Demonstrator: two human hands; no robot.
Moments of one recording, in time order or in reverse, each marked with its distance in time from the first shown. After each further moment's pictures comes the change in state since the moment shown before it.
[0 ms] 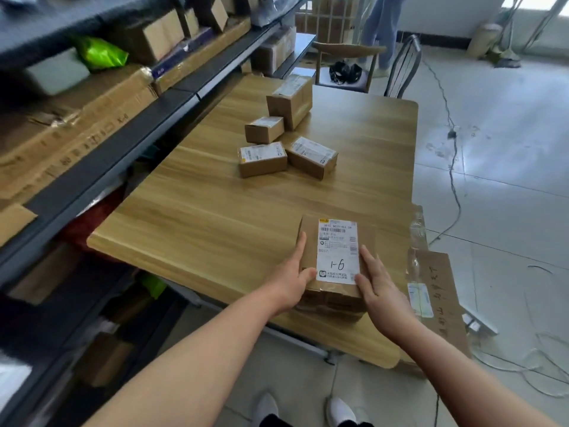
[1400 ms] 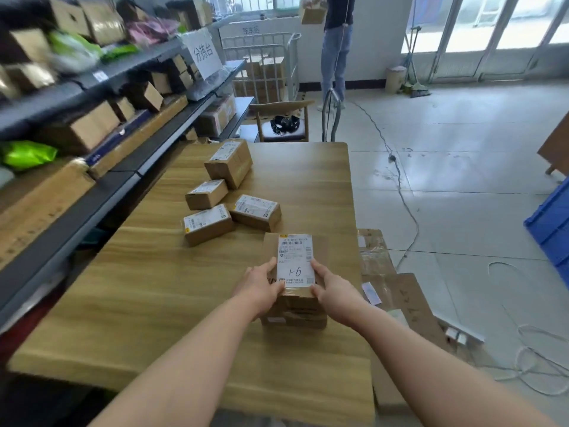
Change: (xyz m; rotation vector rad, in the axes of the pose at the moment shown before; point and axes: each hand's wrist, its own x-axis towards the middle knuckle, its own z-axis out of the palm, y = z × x) left_hand 0.089 0.083 -0.011 0.382 0.171 0.016; right_hand 0.087 -0.015 -0.056 0.045 -0.065 0.109
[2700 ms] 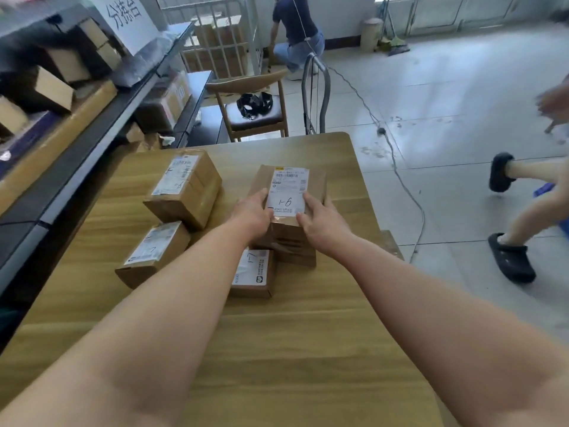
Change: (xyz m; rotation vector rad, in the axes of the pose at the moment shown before) left_hand 0.354 0.098 -0.082 0.087 0.008 0.129; right_hand 0.332 -0.071 -0.085 0.083 0.225 0.053
